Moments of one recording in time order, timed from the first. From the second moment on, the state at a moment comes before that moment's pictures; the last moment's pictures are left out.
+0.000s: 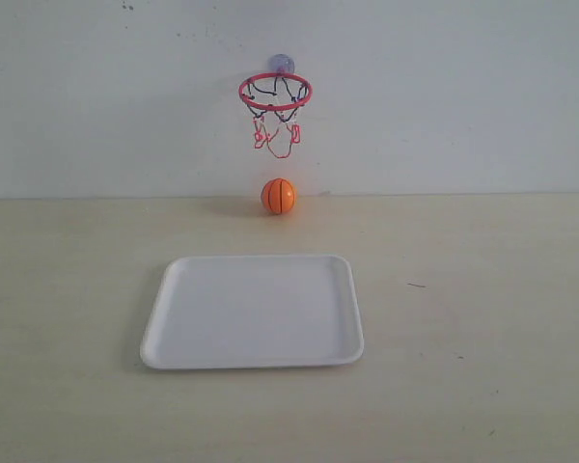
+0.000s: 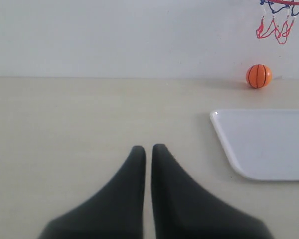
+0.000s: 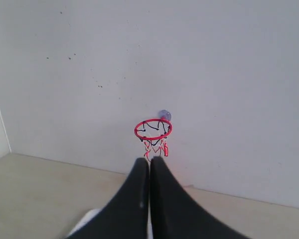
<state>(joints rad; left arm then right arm) 0.02 0.00 0.00 -0.07 0.26 0.04 0.04 0.44 -0.69 1.03 0.51 -0.88</state>
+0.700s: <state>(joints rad) 0.02 0.00 0.00 -0.07 0.26 0.04 0.04 0.45 -0.59 0.28 0.36 -0.18</state>
